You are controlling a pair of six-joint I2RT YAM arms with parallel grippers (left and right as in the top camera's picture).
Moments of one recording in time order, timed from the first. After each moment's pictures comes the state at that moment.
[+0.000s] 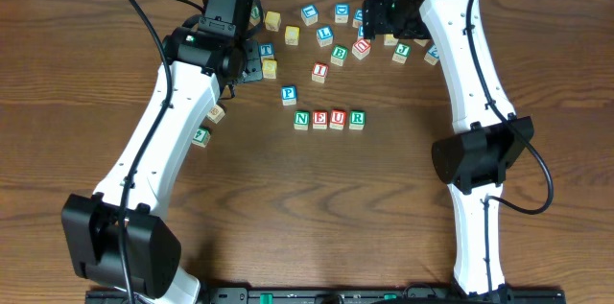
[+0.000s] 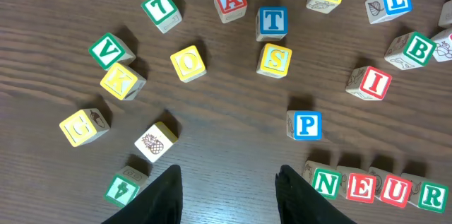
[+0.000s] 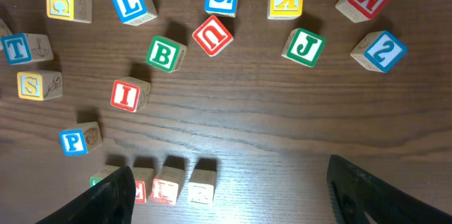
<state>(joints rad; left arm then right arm) -0.27 1.73 1.58 -0.95 -0.14 -0.38 0.28 2.39 2.64 -1.52 -0.02 0.27</state>
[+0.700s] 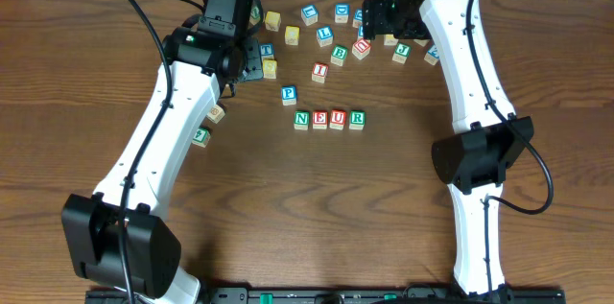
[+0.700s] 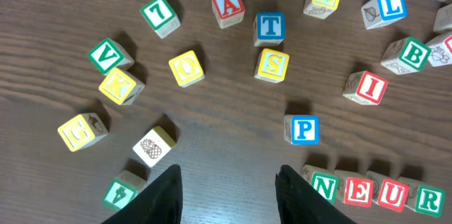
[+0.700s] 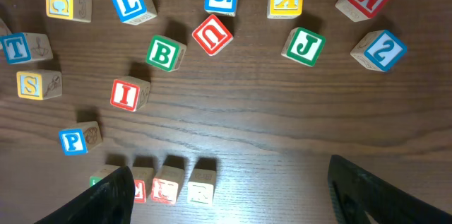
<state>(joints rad) -0.27 1.73 1.58 -0.93 -0.14 -0.38 0.28 2.39 2.64 -1.52 -0.02 0.27</state>
